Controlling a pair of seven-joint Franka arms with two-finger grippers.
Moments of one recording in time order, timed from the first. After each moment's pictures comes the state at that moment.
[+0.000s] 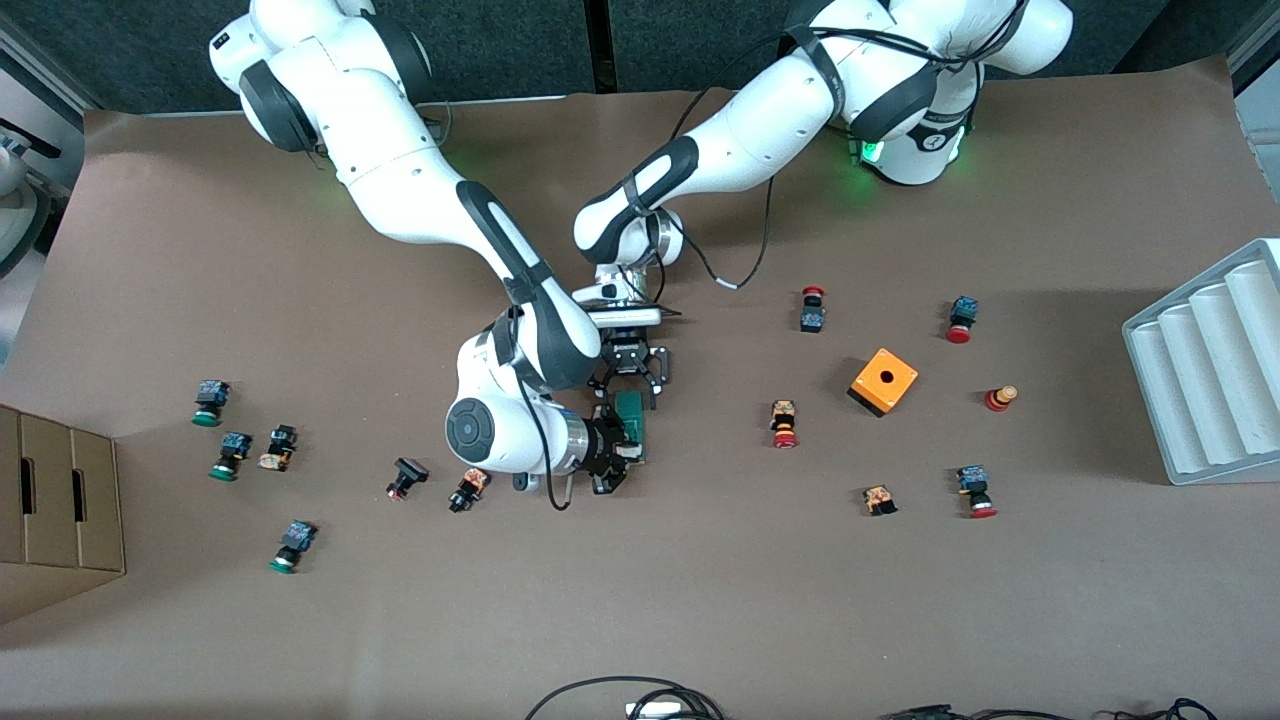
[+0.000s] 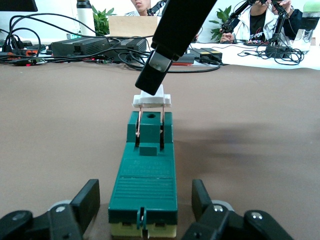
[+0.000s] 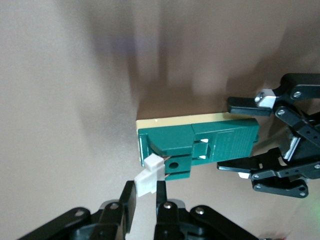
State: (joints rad) left arm -0.79 1.02 -0.36 -1.60 1.97 1.89 -2.50; right arm 0.65 0.88 -0.14 -1.31 0.71 2.20 1.74
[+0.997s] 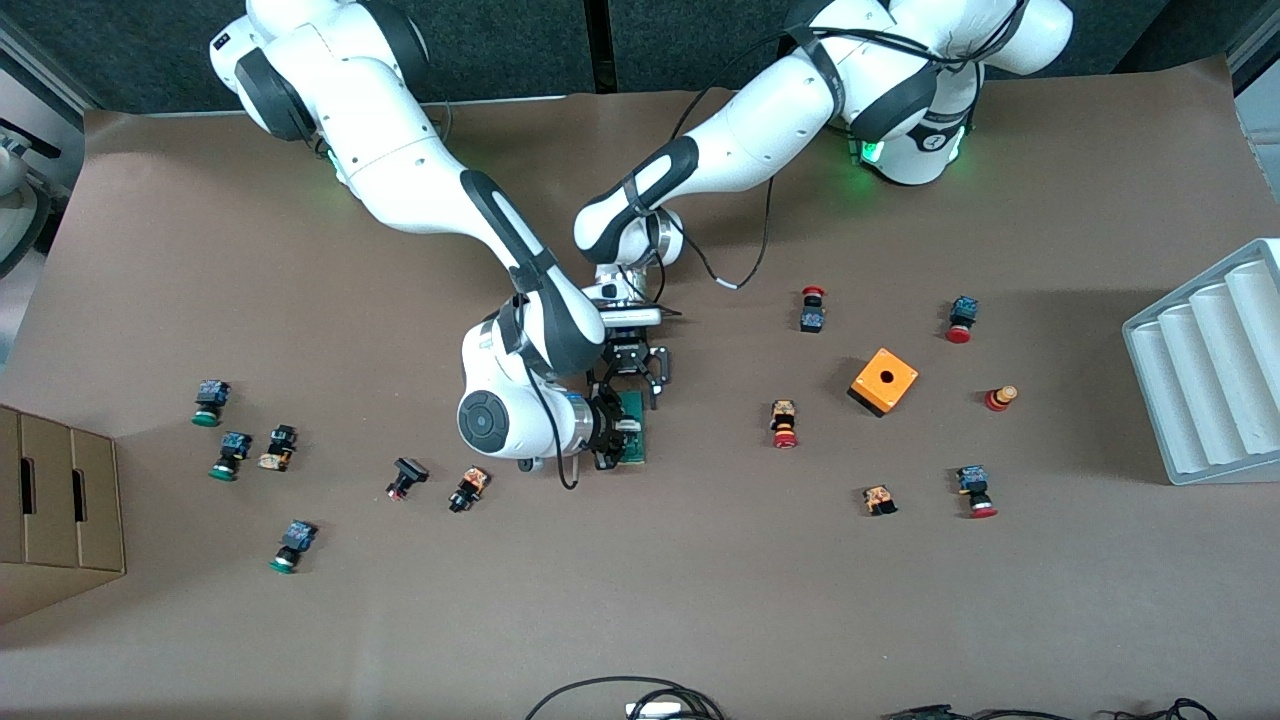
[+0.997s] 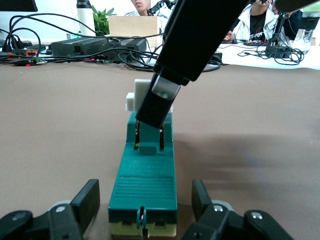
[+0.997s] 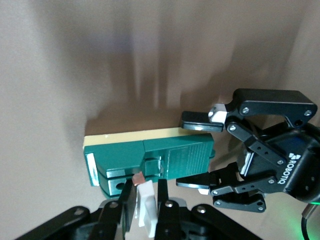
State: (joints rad) left arm -0.79 1.02 -0.36 -1.60 1.97 1.89 -2.50; right arm 0.66 0.84 -0.13 -1.38 0.69 2.14 1.74
